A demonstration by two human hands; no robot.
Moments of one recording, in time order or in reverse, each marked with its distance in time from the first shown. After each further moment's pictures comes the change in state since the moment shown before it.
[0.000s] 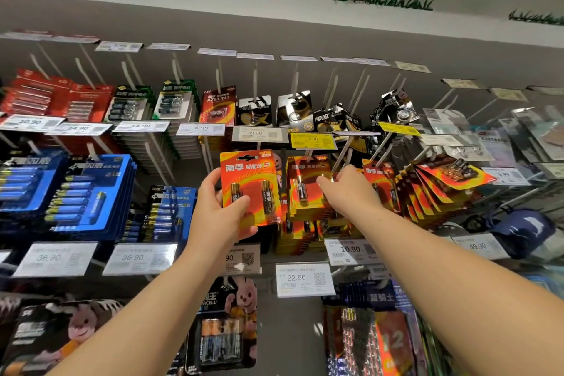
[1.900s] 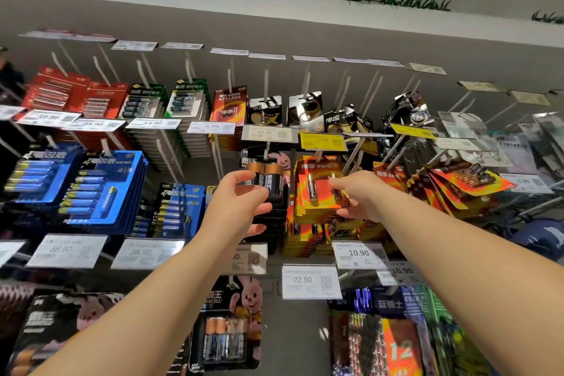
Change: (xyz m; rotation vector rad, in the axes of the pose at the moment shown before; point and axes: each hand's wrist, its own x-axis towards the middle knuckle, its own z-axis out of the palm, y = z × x) left_hand -0.001 0.017 0.008 0.020 -0.061 -0.069; right_hand 0.003 -0.007 -0.018 0.531 -0.318 0.250
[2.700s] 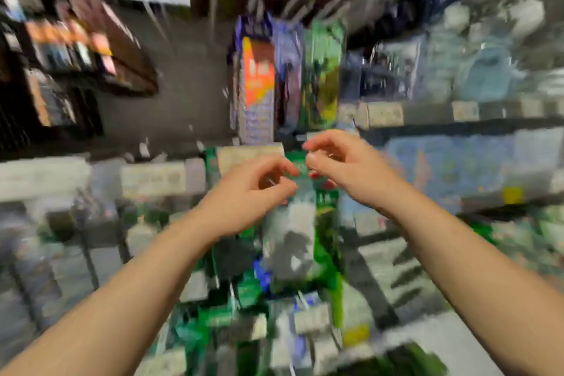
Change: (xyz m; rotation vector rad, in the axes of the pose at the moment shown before) left_hand -0.282 -0.140 0.127 0.266 -0.746 -0.256; right_hand -0.253 0.249 -0.119 -0.255 -0.252 0.032
